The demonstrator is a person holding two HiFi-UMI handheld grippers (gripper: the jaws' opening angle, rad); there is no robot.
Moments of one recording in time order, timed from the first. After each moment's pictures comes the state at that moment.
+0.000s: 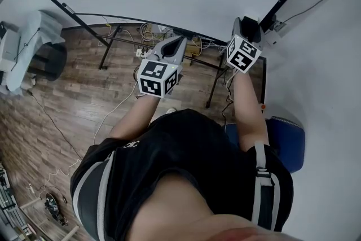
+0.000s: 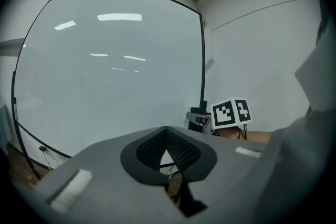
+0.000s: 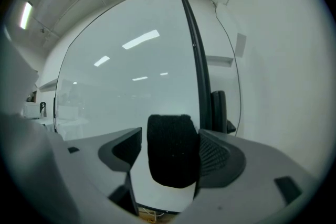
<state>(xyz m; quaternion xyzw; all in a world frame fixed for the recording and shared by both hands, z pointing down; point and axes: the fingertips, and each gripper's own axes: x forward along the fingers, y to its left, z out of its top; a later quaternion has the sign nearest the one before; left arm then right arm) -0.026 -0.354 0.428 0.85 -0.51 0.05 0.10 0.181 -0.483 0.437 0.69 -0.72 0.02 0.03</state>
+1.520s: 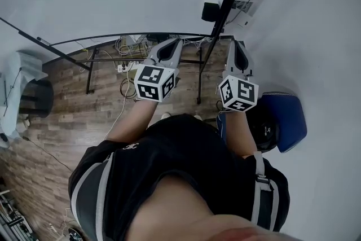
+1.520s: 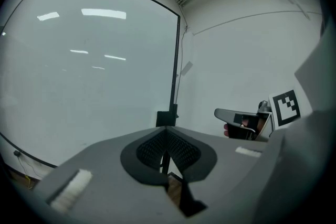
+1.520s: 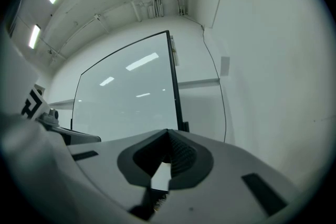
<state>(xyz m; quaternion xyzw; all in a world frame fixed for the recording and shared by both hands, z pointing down) 0.057 -0.325 0.410 0.91 -0.41 0.03 0.08 0.216 -0.298 0.377 0.67 -0.74 -0.01 -0.06</state>
